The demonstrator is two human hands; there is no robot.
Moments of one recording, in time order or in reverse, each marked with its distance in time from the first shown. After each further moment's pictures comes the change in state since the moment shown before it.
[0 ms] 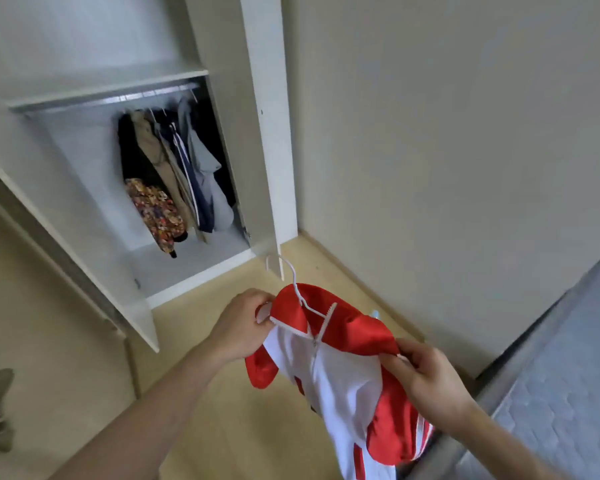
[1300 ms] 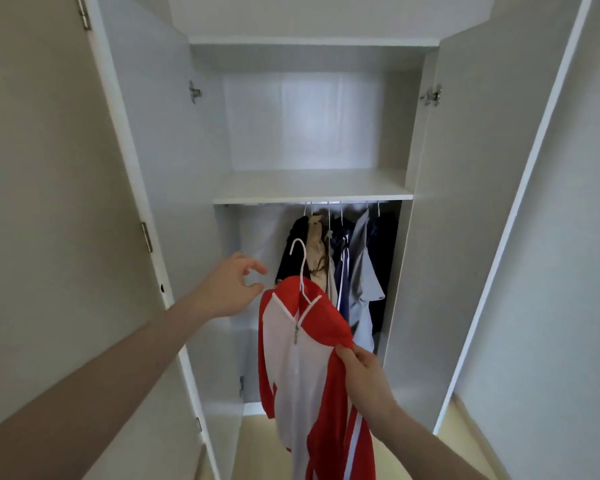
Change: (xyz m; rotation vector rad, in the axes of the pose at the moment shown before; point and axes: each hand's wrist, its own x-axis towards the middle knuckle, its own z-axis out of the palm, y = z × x) left_hand 0.292 -0.316 -0.472 0.282 0.500 -0.350; right_hand 0.545 -0.378 0.348 0.326 -0.371 -0.114
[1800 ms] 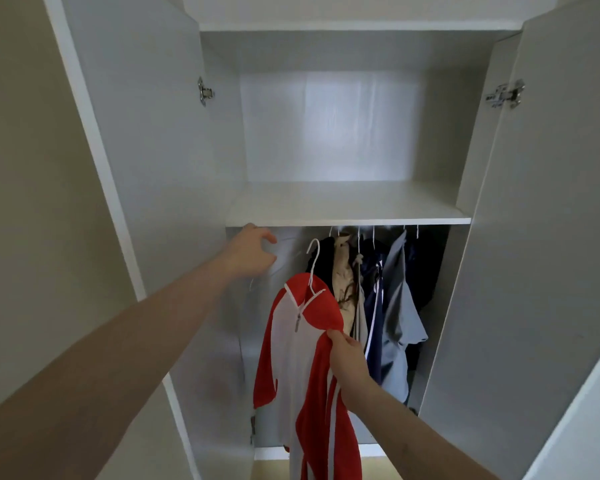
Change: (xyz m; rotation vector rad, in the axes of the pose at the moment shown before) left_hand 0.238 -0.095 -0.020 0.085 0.021 -0.129; right_hand 0.226 -0.059 0.116 0.203 -0.008 0.163
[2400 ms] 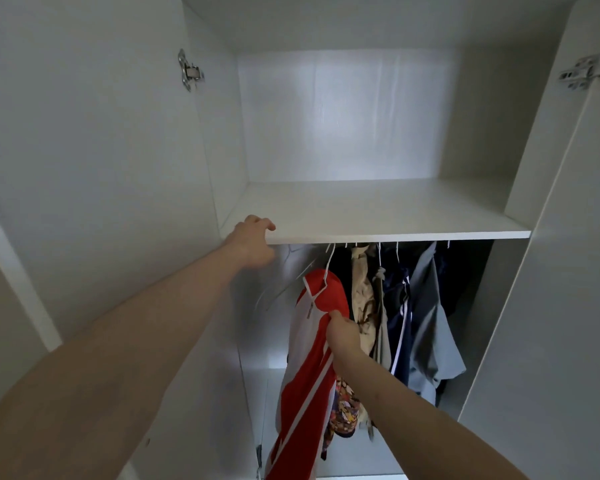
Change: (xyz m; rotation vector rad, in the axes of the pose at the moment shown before) left_hand 0.167 -0.066 0.012 0.202 -0.065 -0.053; right_hand 0.207 -0.048 0.090 0.103 0.088 0.053
